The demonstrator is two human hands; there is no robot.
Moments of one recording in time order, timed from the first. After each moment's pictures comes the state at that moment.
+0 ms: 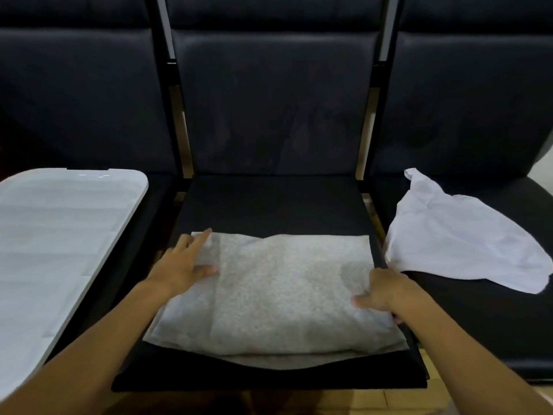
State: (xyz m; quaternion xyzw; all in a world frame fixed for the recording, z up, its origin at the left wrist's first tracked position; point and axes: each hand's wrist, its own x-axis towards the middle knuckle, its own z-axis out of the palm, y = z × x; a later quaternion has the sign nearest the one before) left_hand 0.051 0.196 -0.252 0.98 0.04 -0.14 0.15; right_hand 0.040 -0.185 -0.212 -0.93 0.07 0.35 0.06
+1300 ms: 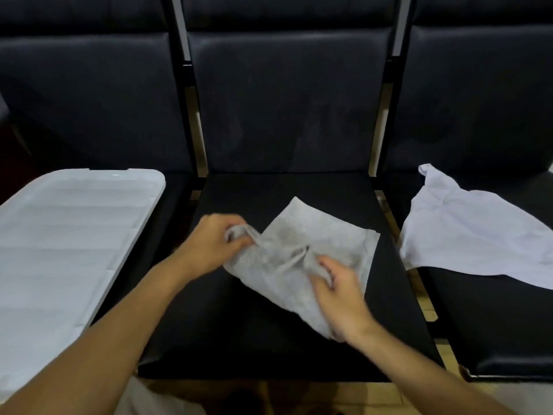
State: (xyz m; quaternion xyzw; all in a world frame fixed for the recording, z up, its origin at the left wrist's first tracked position) left_hand 0.039 0.160 -0.177 0.92 -0.12 0.00 0.37; right_hand -0.018 -0.086 -0.223 -0.82 -0.01 0.05 0.57
